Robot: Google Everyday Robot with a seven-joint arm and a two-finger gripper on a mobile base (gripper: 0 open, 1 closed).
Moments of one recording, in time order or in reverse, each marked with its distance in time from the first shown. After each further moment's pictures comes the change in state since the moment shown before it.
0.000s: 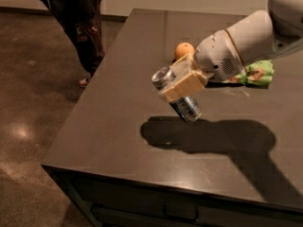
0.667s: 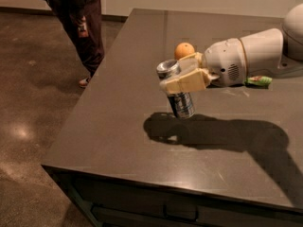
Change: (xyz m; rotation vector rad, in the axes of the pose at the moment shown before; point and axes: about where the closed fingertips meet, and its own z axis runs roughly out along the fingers) arm -0.005 -0.016 -0.011 0.061 -0.247 0.061
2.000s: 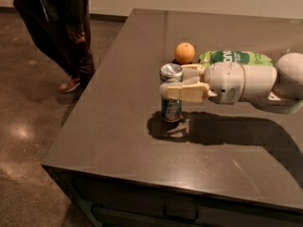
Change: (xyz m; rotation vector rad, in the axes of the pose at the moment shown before) arm 0.010 -0.004 0.003 -0.006 -0.337 -0.047
